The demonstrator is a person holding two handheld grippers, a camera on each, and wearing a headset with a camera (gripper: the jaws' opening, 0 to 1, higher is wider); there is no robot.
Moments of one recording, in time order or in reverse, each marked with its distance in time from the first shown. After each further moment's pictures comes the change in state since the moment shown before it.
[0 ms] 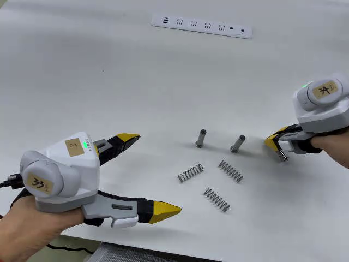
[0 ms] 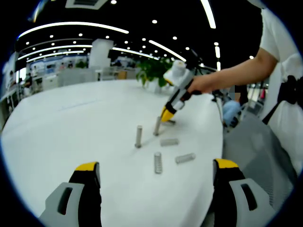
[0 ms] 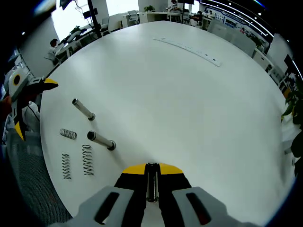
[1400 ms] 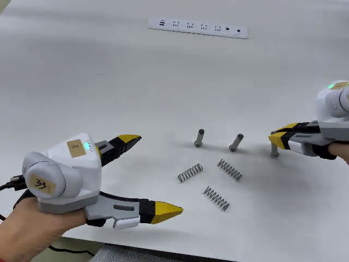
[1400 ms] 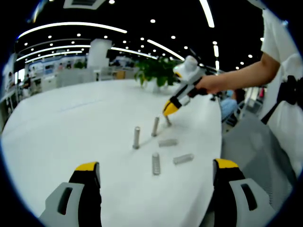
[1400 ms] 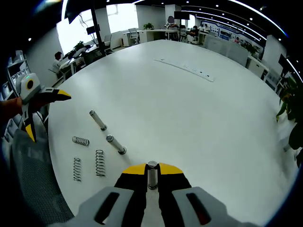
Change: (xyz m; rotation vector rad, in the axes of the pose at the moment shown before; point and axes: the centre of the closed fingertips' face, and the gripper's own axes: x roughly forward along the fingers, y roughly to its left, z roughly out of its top) left arm 0.000 -0.004 0.003 0.011 0.007 -0.009; right arm -0.027 0.006 0.008 0.015 -0.177 0.010
